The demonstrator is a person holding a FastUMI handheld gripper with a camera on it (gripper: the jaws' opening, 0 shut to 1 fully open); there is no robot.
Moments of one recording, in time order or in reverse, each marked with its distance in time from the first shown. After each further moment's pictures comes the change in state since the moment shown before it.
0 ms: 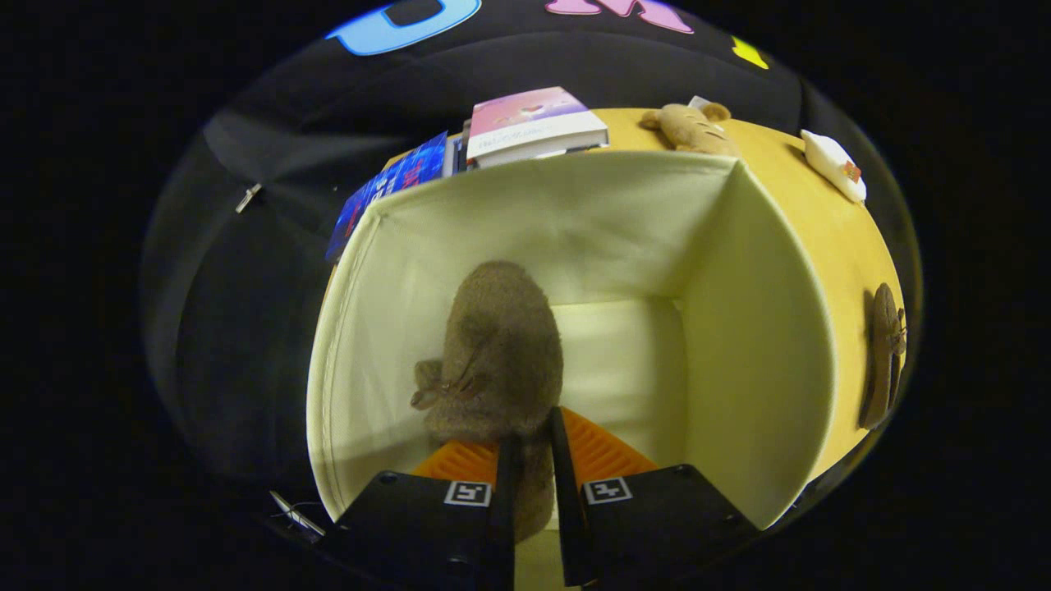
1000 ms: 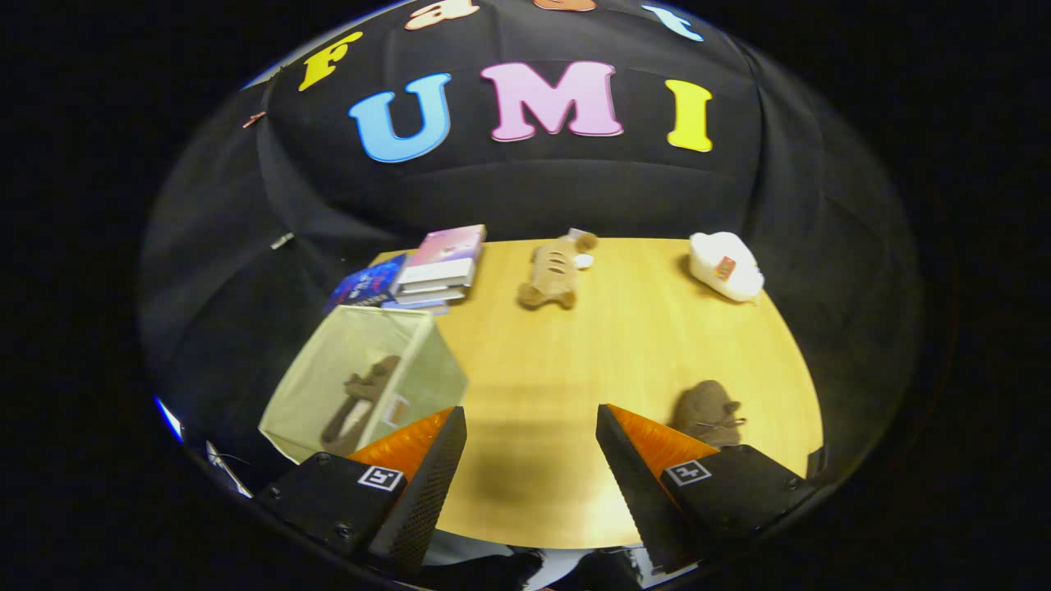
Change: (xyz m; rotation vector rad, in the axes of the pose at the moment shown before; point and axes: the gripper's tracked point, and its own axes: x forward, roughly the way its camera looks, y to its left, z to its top) arm -0.217 -0.284 0.035 -0.148 -0.417 -0.147
